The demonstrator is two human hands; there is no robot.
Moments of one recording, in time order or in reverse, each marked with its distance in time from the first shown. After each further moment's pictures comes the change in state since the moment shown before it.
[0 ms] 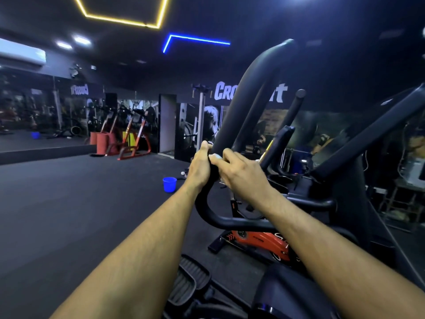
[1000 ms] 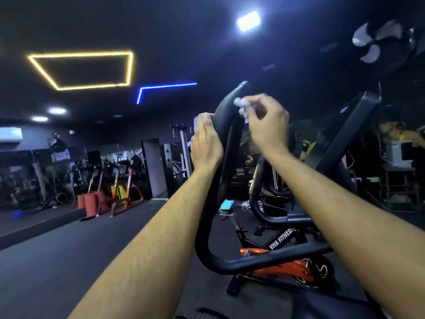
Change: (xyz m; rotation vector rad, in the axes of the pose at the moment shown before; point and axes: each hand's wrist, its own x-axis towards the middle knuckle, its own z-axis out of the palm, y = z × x) left_hand -0.013 0.181 0.057 0.270 0.162 0.569; right_hand 0.108 0.102 -0.083 0.484 0.591 0.671
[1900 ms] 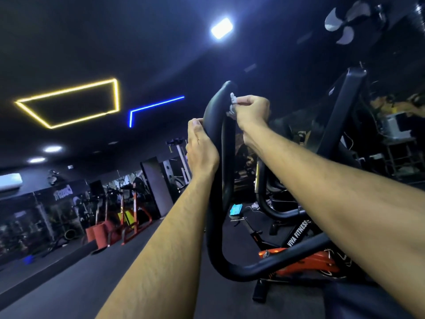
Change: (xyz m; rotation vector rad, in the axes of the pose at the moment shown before) left_hand -0.003 -0.002 0.002 -0.079 -0.026 0.015; right_hand 0.024 0.016 0.038 0.514 0.215 0.728
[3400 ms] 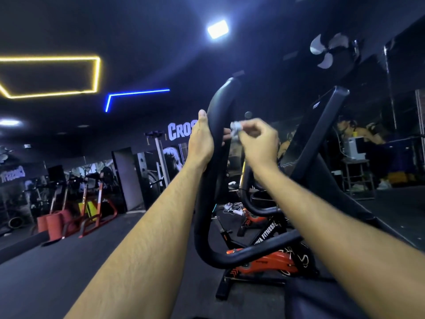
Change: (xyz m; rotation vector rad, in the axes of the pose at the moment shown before) left_hand 0.013 -0.022 -0.001 -0.363 -0.347 -0.151; right_hand -0.086 0.025 -0.053 -0.401 -0.067 -0.450
